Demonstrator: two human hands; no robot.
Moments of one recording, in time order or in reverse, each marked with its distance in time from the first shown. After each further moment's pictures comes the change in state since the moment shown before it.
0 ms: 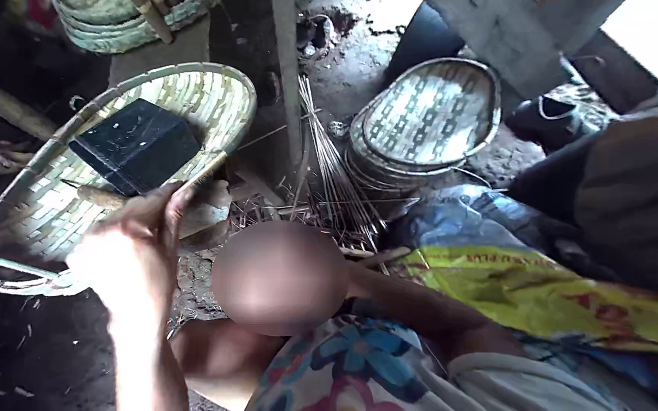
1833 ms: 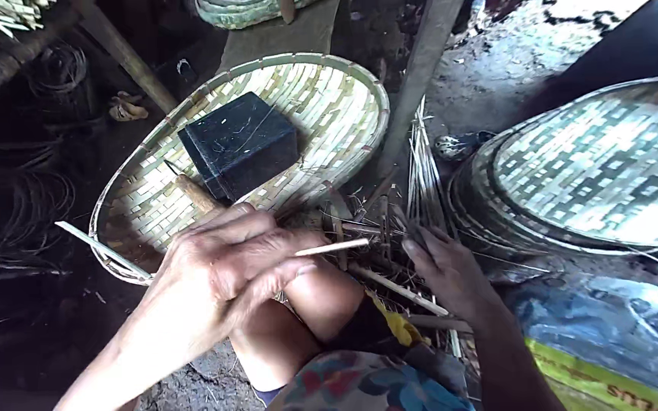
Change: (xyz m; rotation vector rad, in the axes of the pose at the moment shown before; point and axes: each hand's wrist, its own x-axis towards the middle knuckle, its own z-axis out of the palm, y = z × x) left_hand 0.037 -0.019 -0.040 -0.454 -0.320 0.377; right_hand -0.034 0.067 -0.062 -0.273 0.037 0.823
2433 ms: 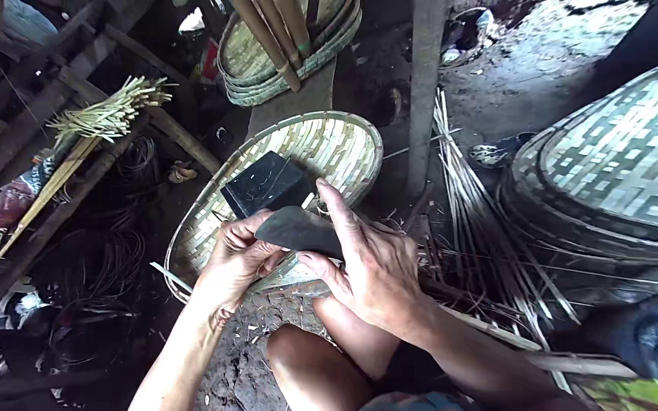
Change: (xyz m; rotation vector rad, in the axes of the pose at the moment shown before) left_hand 0.020 -0.022 0.001 -0.985 0.174 -0.506; right_hand 0.050 -0.158 0.027 -0.026 0.585 -0.537
